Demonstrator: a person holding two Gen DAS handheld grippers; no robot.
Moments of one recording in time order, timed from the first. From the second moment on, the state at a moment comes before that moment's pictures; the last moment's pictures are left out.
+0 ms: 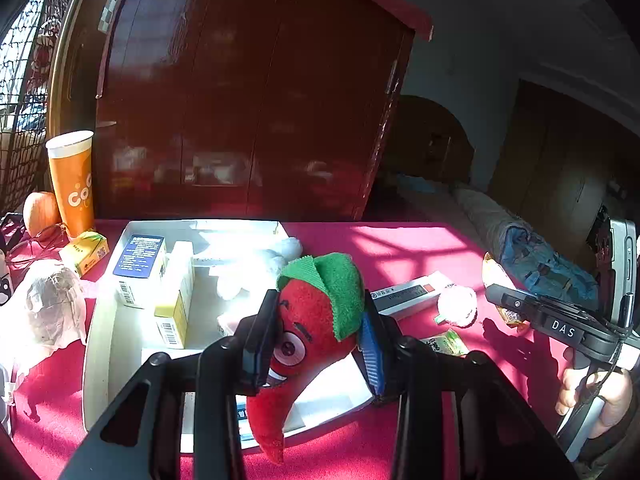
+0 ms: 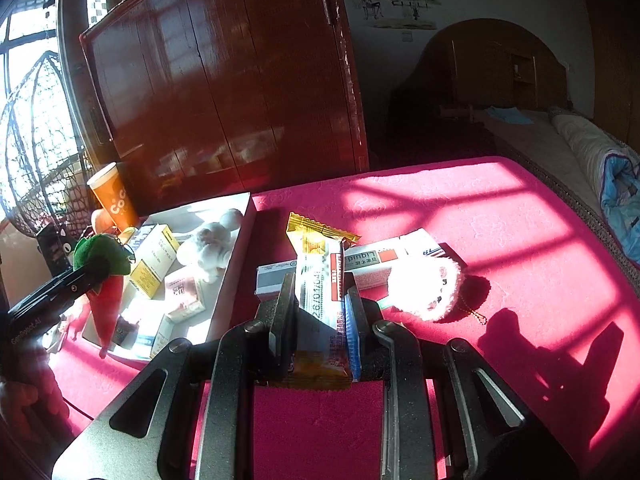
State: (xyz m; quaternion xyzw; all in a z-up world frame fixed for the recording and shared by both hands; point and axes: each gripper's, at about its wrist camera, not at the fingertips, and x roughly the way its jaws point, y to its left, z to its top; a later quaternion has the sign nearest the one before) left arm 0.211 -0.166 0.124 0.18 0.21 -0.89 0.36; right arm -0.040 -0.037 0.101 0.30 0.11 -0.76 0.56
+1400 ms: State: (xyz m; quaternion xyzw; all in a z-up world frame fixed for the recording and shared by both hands) left arm 0.271 -0.262 0.085 0.23 0.20 -0.79 0.53; right arm 0.091 -0.229 0.063 0.34 0.18 -0.66 0.64
